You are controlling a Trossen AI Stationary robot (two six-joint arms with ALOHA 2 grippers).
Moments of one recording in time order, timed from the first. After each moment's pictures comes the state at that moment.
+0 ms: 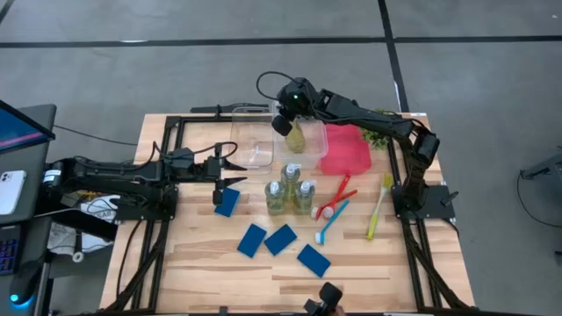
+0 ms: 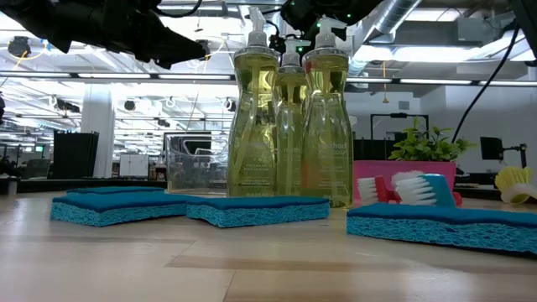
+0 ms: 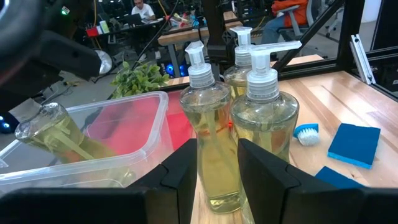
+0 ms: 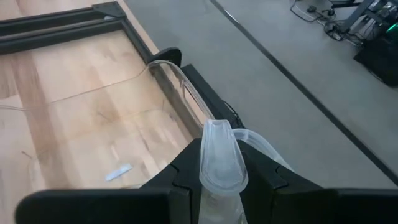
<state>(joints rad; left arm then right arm) 0.10 0.86 0.40 0.32 0.05 0.25 -0.52 1.72 1.62 -0.41 0.13 -0.05</state>
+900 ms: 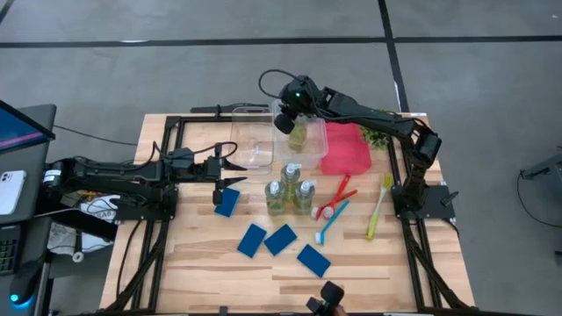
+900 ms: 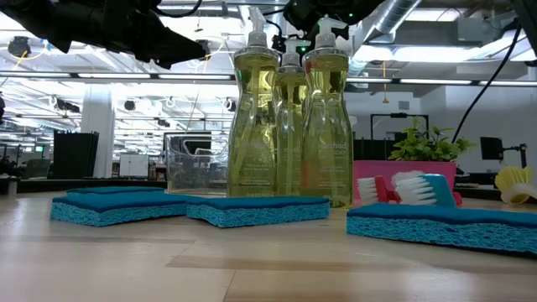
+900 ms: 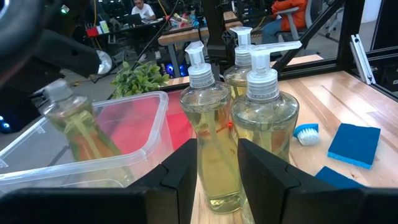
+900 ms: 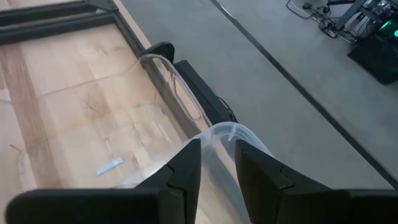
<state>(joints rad) 0.10 0.86 0.40 0.32 0.05 0.25 -0.53 1.72 1.62 -0.44 0.13 -0.07</state>
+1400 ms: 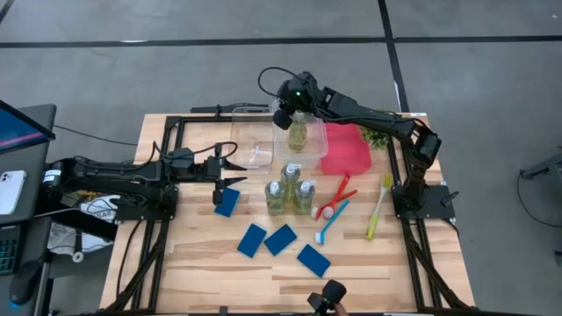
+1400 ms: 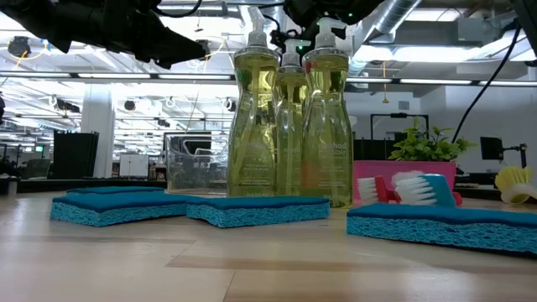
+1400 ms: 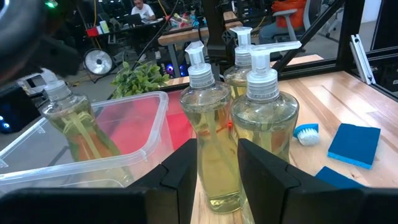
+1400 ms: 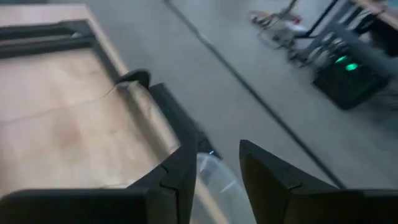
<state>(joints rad) 0.10 0.86 0.40 0.32 0.05 0.25 -0.52 1.72 1.62 -0.32 0.24 -0.14</state>
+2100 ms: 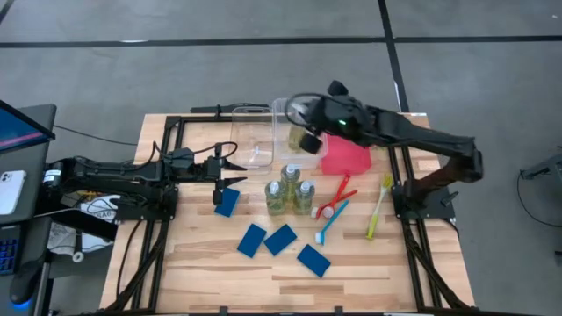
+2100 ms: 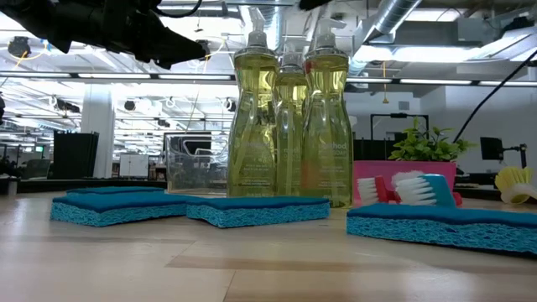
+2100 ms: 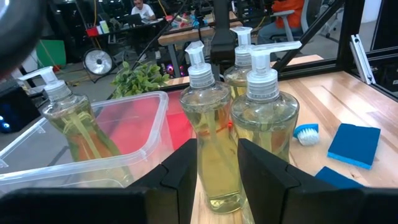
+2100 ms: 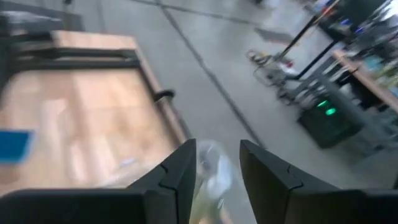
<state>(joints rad) 0.10 0.86 0.40 0.32 0.05 0.25 -0.19 1.30 1.62 -0.71 0.50 -0.16</state>
